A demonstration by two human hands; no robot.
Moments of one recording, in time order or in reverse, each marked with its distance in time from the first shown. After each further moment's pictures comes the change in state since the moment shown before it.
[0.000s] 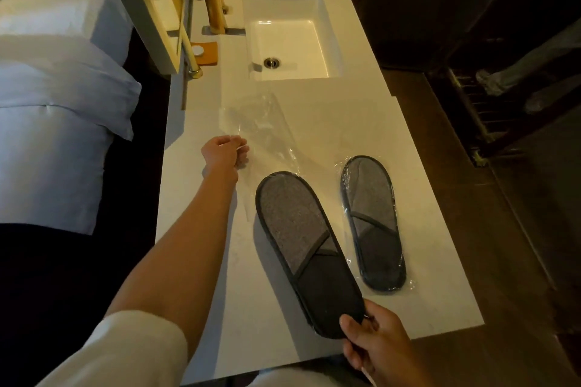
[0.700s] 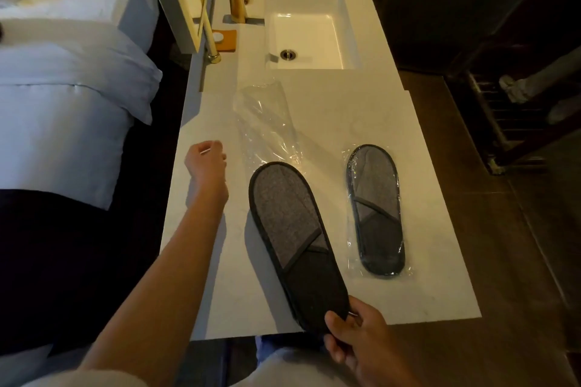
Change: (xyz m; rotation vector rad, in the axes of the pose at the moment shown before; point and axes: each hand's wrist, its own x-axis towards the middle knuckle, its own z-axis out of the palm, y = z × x) left_hand -0.055 -0.030 -0.059 0.004 0.272 0.126; right_hand -0.001 0.037 0.004 0.052 -0.065 0.016
